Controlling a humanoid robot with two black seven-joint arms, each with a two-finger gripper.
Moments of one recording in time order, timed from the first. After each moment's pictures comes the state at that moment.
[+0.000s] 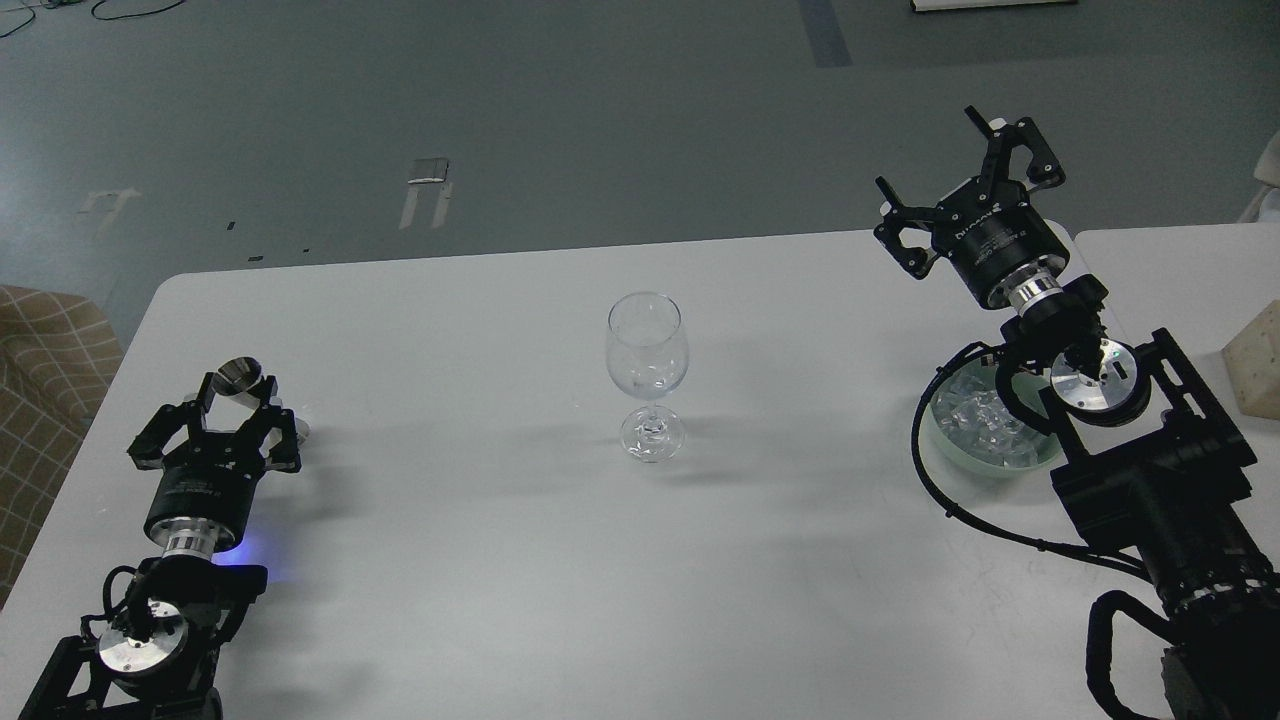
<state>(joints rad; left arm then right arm) -0.10 0.13 -1.74 -0.85 -0.10 -0.49 0.12 0.57 -0.02 1.53 0.80 -0.40 0.41 -0.08</state>
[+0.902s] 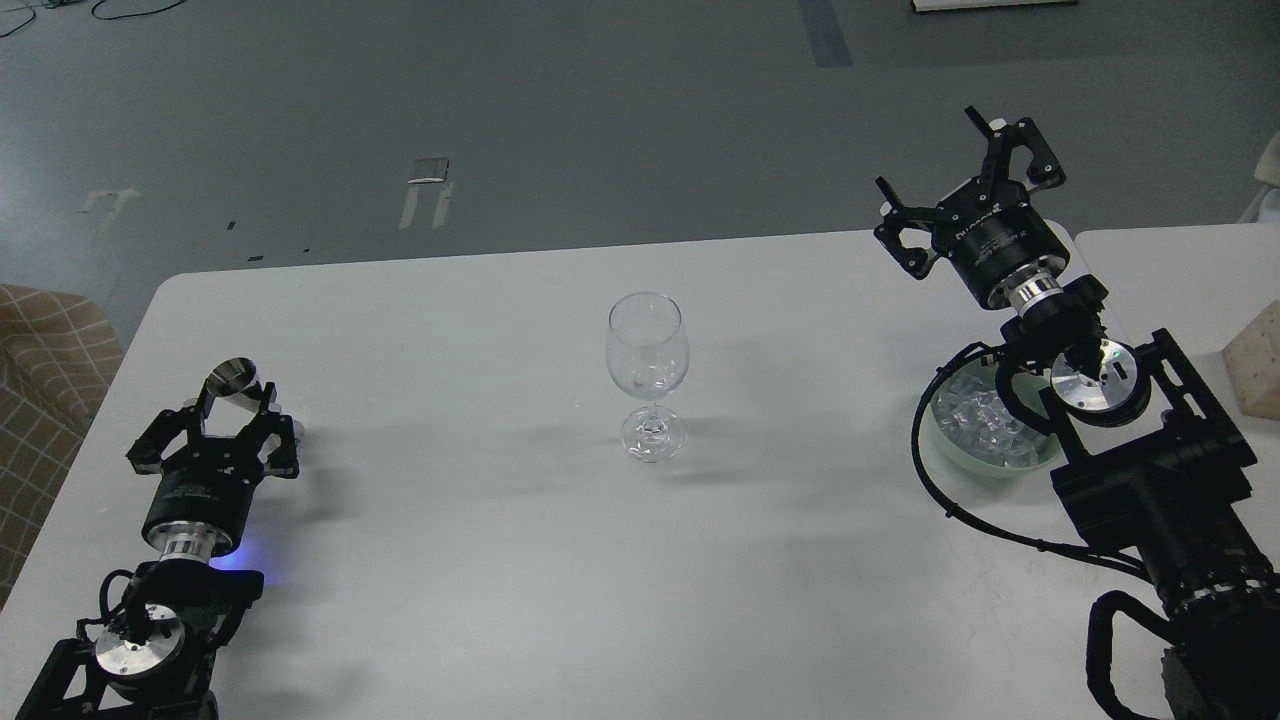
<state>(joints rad) -0.10 0.13 -1.73 -0.85 -0.10 -0.49 0.12 0.57 -0.02 1.53 0.80 -0.40 0.41 -0.08</state>
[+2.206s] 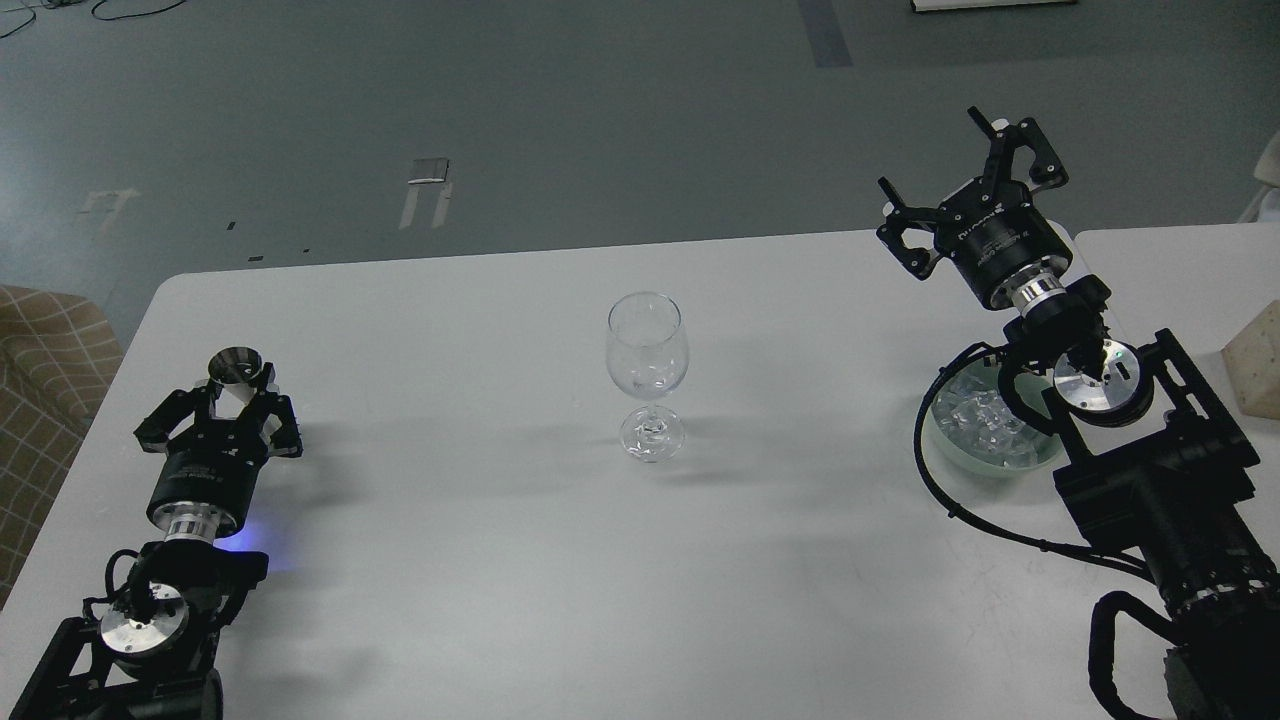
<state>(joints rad) -0.15 0.13 -1.73 -0.82 -0.10 -0.49 0.13 0.57 -0.03 1.53 0.80 -0.40 0.41 -0.08</state>
